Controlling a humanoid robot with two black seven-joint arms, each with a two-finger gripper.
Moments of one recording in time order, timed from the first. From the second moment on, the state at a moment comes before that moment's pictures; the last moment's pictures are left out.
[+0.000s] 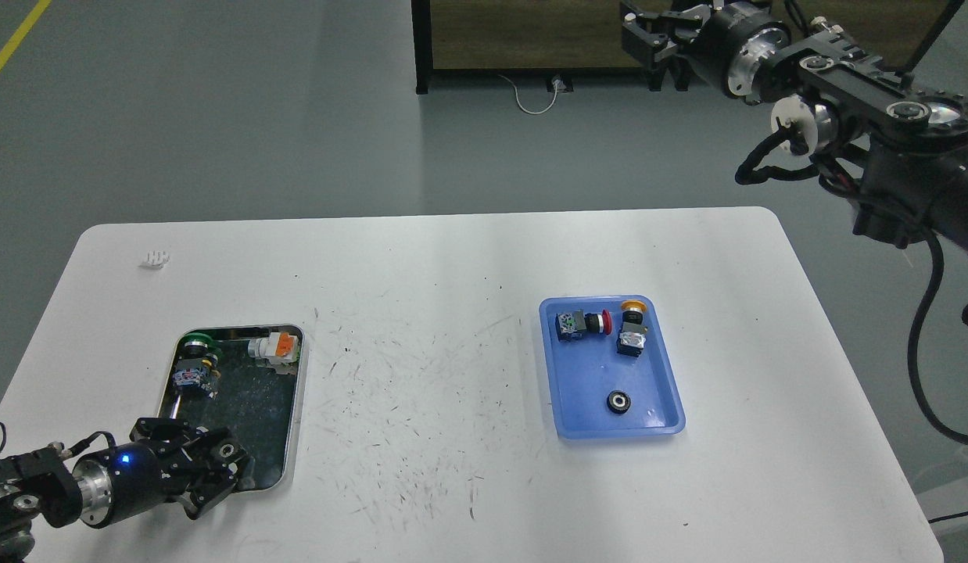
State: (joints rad) left arm -0.43 0.75 -0.18 -1.14 0.69 -0.18 -0.17; right arm 1.33 -0.43 0.02 0.65 -0.07 0.06 0.17
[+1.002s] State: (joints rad) left arm -0.73 0.65 -0.15 -1.30 0.72 -0.33 -0.02; right arm 1.34 -0.43 0.01 0.63 -0.07 0.06 0.17
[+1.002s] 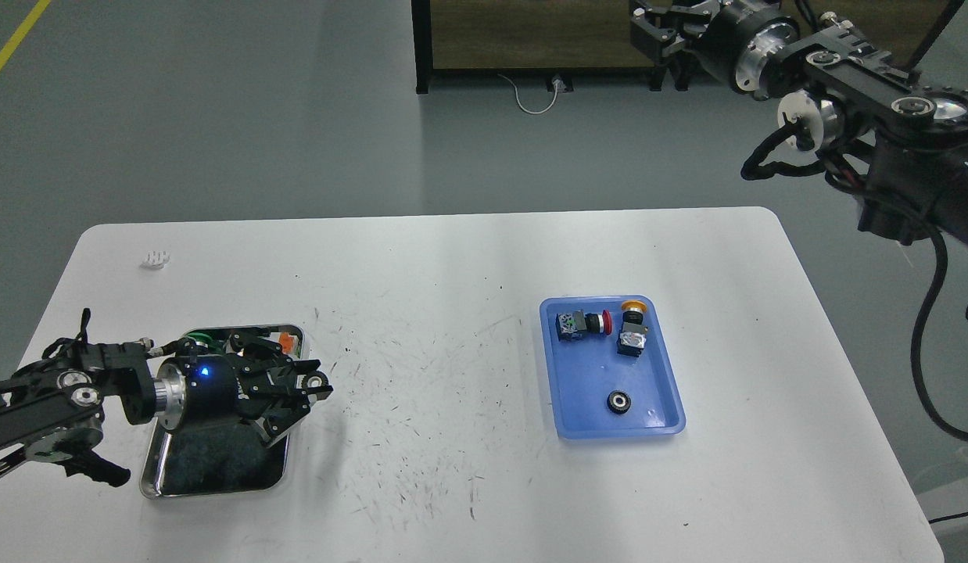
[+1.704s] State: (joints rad) left arm -0.84 0.09 0.00 -0.97 0.72 -0.31 0.02; right arm 1.31 -0.43 -0.01 0.59 -0.07 0.06 0.17
